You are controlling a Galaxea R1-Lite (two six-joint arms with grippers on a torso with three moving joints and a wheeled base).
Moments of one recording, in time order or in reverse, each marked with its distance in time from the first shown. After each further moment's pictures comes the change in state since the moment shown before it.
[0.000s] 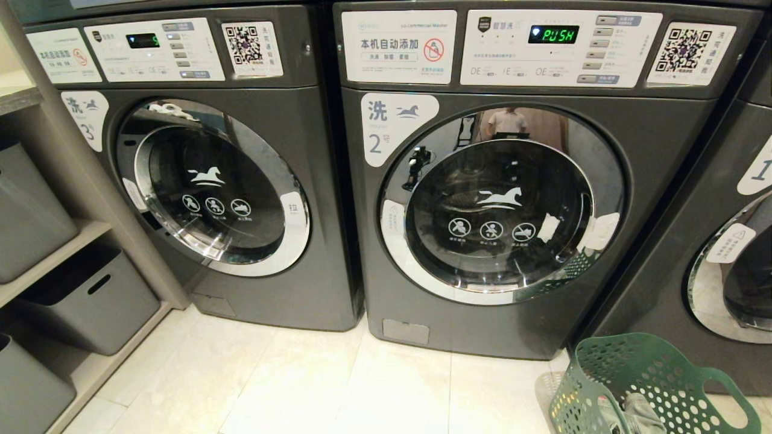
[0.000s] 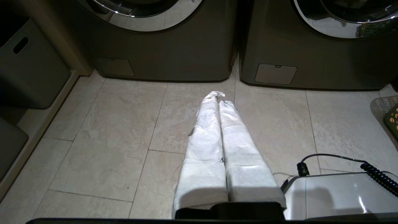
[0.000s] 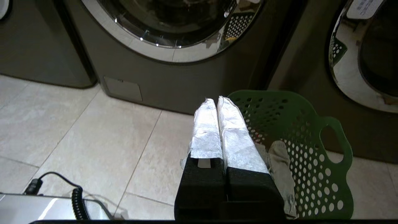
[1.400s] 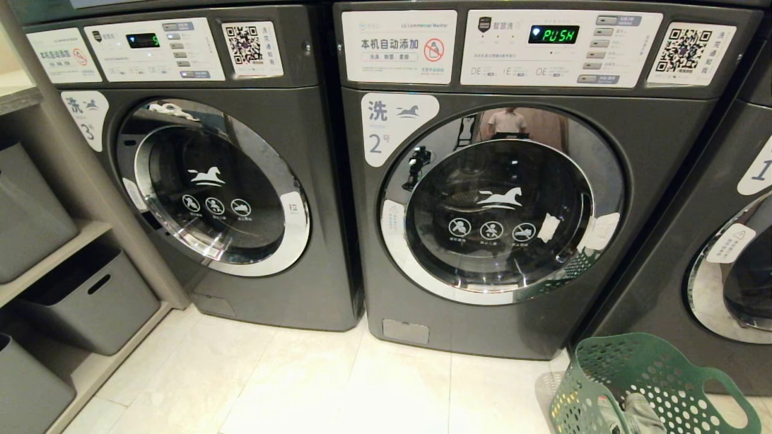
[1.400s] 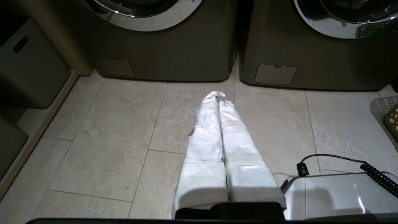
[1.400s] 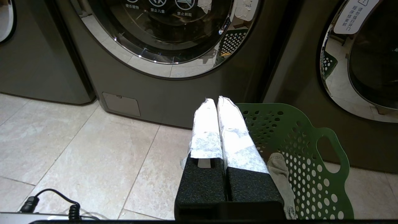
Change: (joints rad) left arm 0.000 0.000 0.000 0.000 0.001 -0.003; right arm -0.007 -0.079 0.001 0.002 -0.002 0.010
